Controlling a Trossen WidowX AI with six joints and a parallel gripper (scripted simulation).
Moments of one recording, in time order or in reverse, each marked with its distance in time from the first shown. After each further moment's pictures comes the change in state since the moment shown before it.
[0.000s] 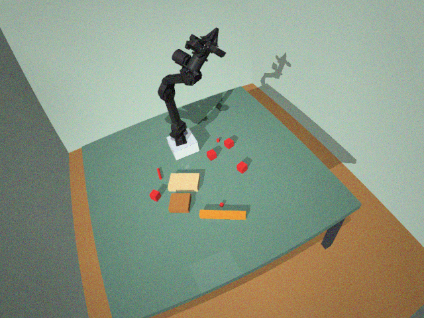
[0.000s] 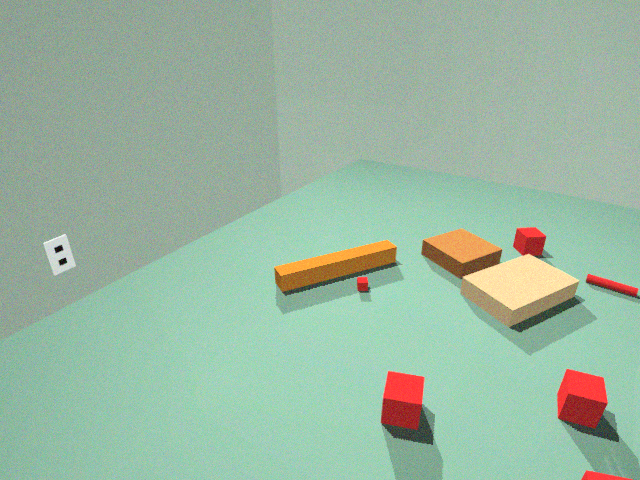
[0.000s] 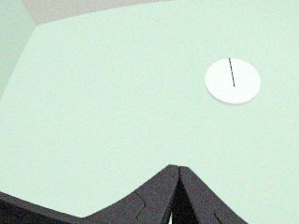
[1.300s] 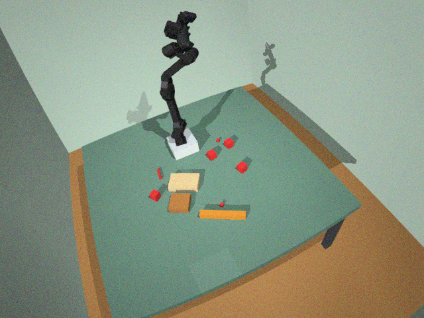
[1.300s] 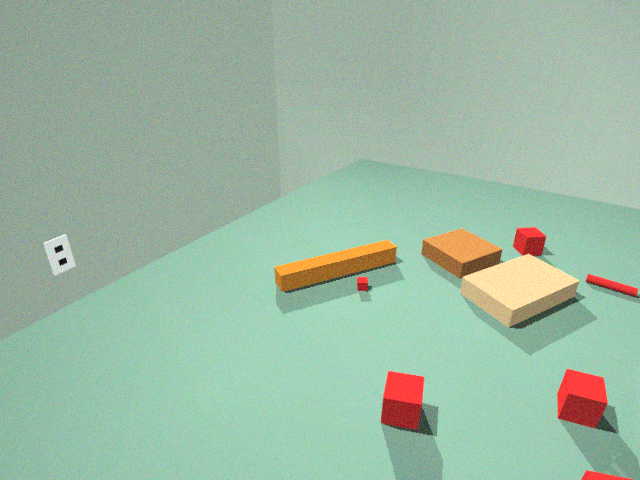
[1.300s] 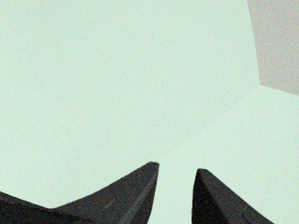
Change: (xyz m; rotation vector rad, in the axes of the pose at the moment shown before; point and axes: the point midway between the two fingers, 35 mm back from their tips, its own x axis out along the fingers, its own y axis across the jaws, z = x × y) arm 0.005 0.243 0.012 -0.314 -0.171 0.841
